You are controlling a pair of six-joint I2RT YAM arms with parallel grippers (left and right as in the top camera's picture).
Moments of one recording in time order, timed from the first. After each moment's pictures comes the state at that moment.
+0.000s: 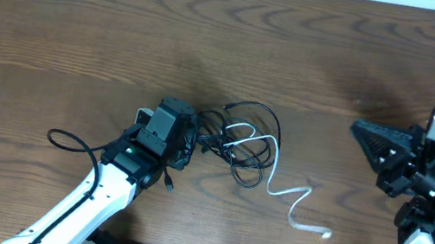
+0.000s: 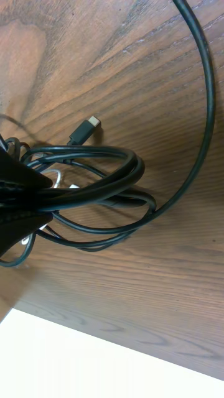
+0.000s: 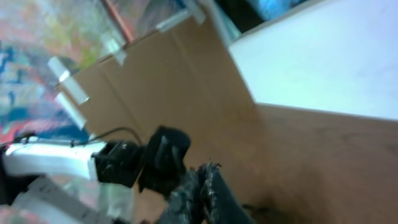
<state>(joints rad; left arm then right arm) -0.46 1.19 0.67 -0.39 -0.01 -1.77 -0.26 1.10 0.49 1.50 -1.37 1.40</state>
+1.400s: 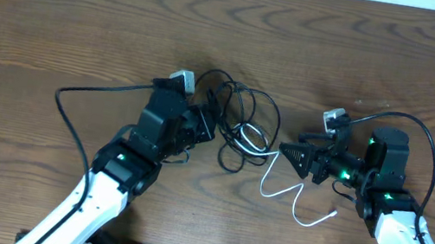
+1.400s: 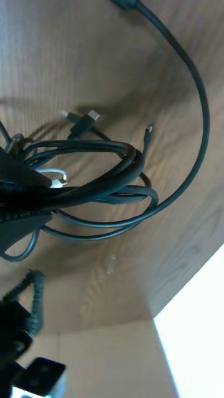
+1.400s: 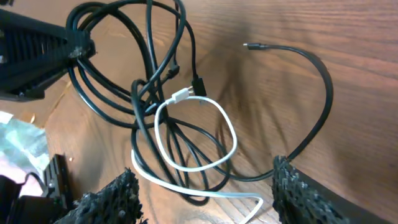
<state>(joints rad) -0.46 1.11 0.67 -0.12 0.17 -0.85 0.11 1.24 0.49 0.07 -0.87 0.13</state>
